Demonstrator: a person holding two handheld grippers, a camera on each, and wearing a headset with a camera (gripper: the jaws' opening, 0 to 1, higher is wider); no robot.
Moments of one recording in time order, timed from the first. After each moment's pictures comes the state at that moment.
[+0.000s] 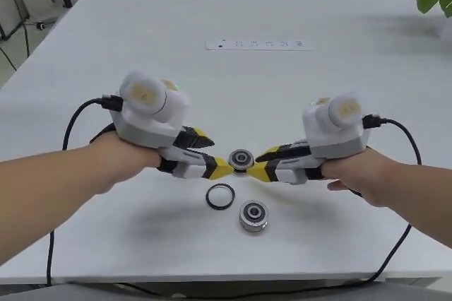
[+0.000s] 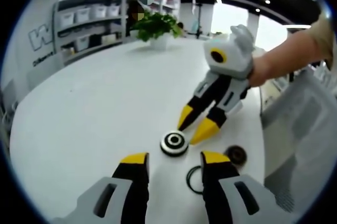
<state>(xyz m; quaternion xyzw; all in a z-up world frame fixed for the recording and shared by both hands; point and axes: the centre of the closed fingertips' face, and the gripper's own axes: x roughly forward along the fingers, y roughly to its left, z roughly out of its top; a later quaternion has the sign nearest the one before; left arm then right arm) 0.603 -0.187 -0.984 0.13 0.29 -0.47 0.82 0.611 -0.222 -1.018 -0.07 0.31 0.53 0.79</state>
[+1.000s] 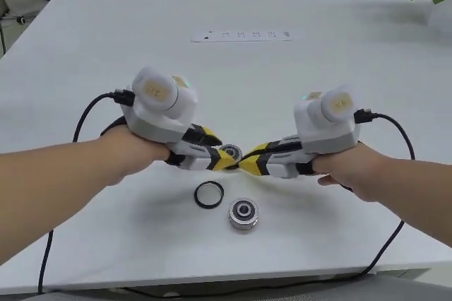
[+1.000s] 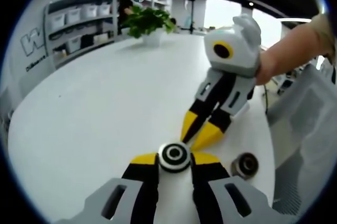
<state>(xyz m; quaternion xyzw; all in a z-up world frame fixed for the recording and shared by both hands) 0.619 -0.212 -0.998 0.15 0.30 -0.49 0.81 0.613 -0.223 -1.021 -0.06 0.30 0.54 0.79</state>
